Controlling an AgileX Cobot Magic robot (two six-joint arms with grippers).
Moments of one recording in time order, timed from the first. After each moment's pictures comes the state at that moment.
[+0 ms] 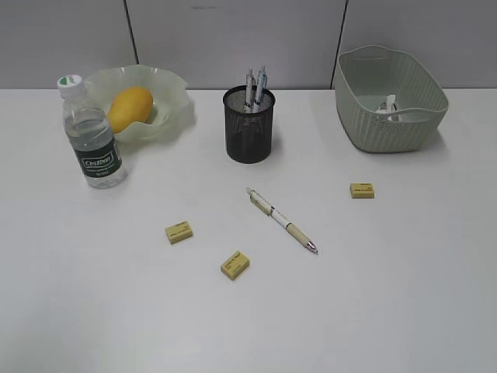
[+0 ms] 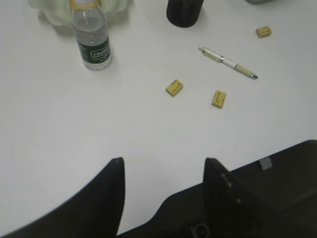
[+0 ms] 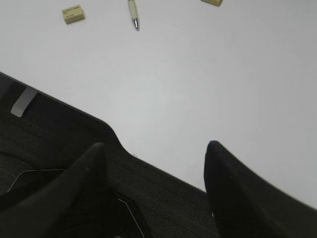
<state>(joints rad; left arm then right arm) -0.58 0.57 -0.97 0.06 1.22 -0.26 0.53 0.29 -0.51 0.01 1.04 0.04</state>
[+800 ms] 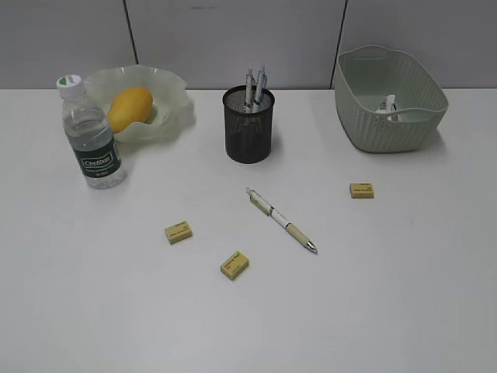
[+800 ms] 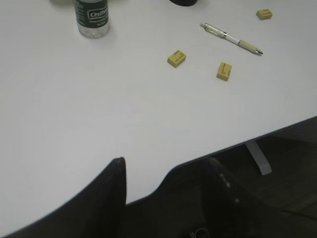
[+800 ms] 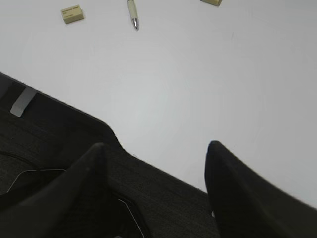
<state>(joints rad) -0.58 0.07 -0.57 0.04 1.19 -0.28 0.53 0.29 -0.51 0.01 1.04 0.04</state>
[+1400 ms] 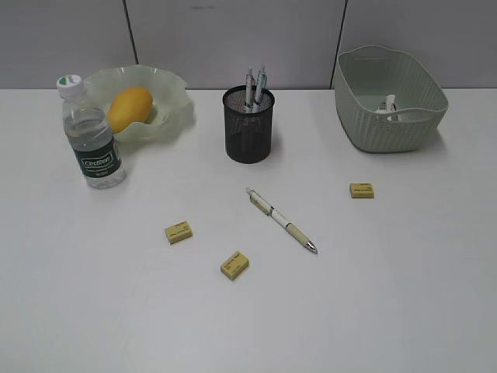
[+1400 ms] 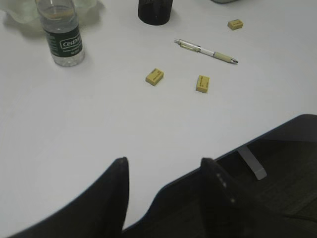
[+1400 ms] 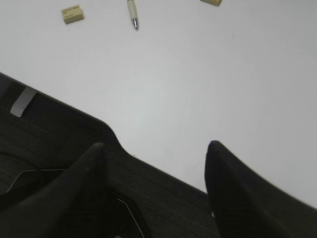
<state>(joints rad) -0.58 0.07 -0.53 -0.02 1.08 -0.14 0.53 0.29 -0.51 0.01 1.04 0.04</state>
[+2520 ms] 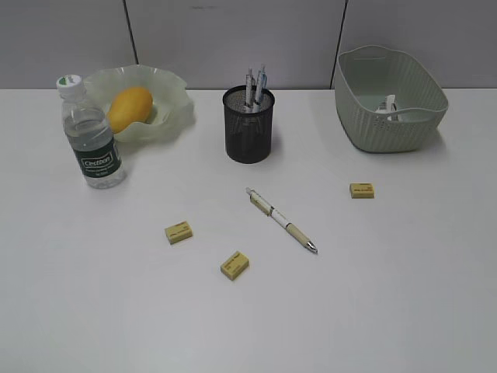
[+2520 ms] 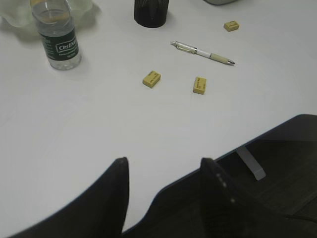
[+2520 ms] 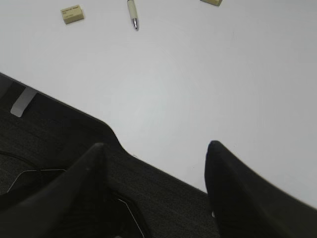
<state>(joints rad) -0.58 0.07 -0.53 -0.03 1.07 -0.13 0.53 0.29 -0.51 0.01 1.04 0.04</state>
